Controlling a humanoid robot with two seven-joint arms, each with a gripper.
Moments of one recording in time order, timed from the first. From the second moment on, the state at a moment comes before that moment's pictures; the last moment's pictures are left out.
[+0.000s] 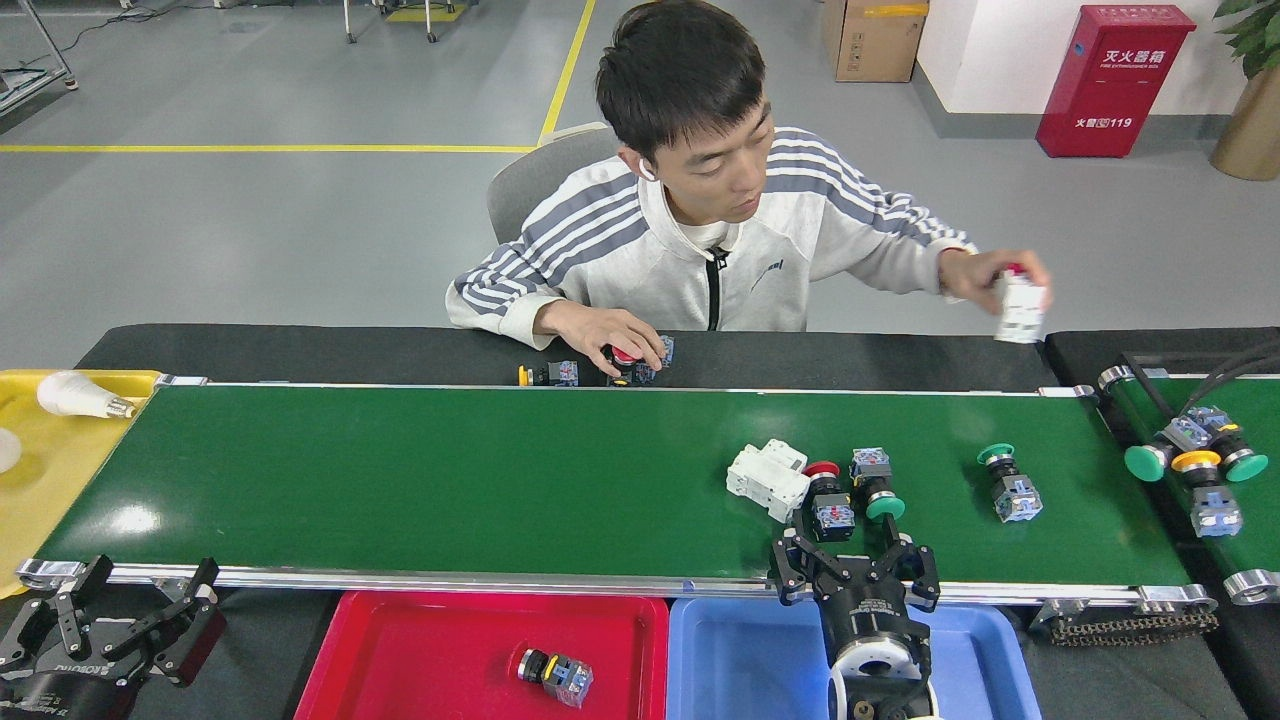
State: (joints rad) left arm 0.12 0.25 0.44 -1.56 -1.37 -0.41 -0.09; right arm -0.17 0.10 0.22 -1.36 1.45 0.30 0.11
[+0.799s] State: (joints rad) left arm 0.12 0.25 0.41 -1.55 -1.37 -0.42 -0.09; right arm -0.32 0.10 0.24 -1.13 1.43 0.30 0.12
